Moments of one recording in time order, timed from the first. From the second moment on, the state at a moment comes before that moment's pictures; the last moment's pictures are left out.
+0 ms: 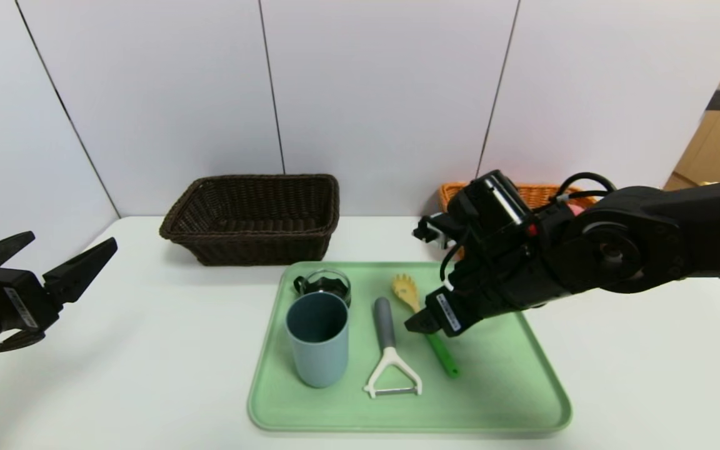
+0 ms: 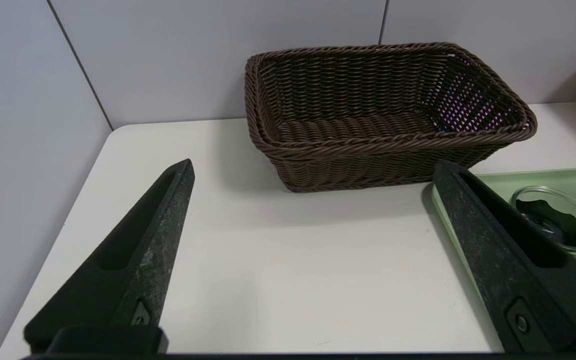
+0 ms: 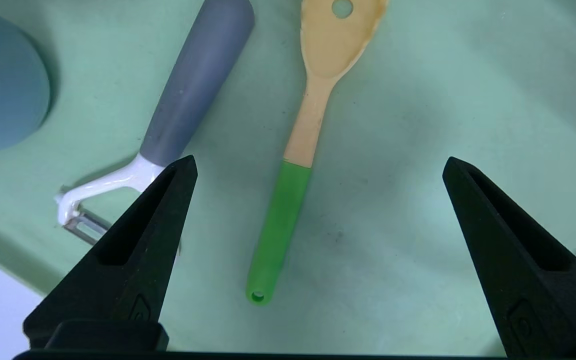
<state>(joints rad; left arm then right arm) 0.02 1.07 -0.35 -0.74 -0.12 0.00 0.62 1.88 -1.29 0.33 -0.01 -0.01</state>
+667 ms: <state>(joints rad) 0.02 1.07 -0.35 -0.74 -0.12 0.00 0.61 1.95 -1.27 0.33 -0.03 -0.01</state>
